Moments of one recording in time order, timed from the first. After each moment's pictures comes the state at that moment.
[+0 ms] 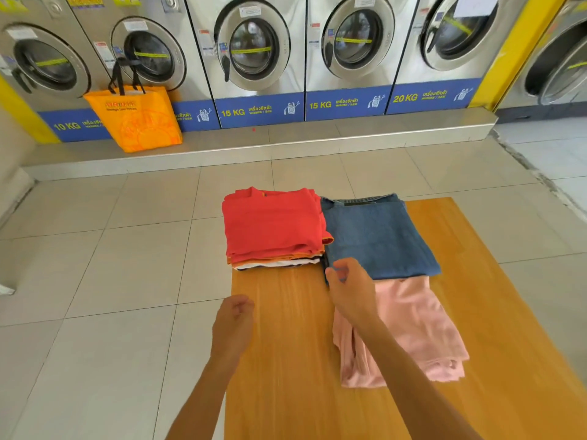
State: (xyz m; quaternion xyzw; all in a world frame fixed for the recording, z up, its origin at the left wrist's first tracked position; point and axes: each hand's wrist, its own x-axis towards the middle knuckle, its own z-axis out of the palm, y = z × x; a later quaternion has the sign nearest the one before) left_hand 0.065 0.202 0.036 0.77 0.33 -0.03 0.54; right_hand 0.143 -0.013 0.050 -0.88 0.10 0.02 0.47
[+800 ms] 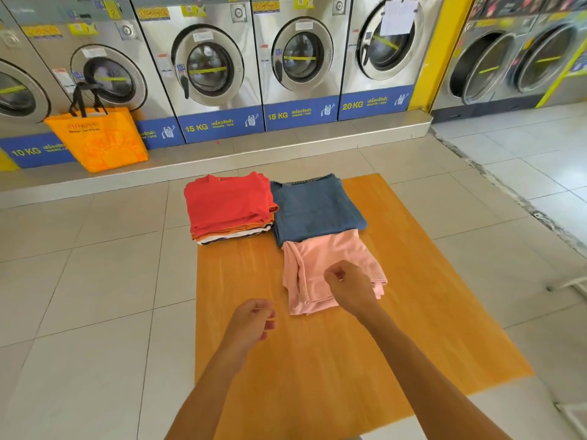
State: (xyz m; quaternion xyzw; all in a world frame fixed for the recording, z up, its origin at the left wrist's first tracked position) left_hand -0.053 0.087 0.070 0.76 0.24 -0.17 0.58; right_hand 0.004 -0.129 0.072 -0.88 0.11 0.05 0.46
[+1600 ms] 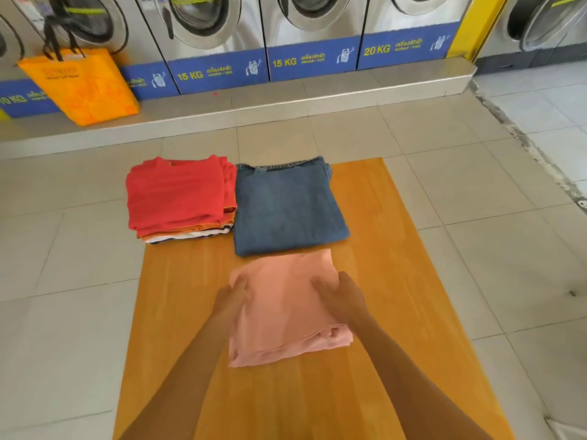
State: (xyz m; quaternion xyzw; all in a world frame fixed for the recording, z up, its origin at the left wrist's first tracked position) left_hand 0.101 0.008 -0.011 0.69 0.46 -0.18 0.53; right_hand 0.117 -0.228 -0.016 -0.83 0.19 0.25 0.46
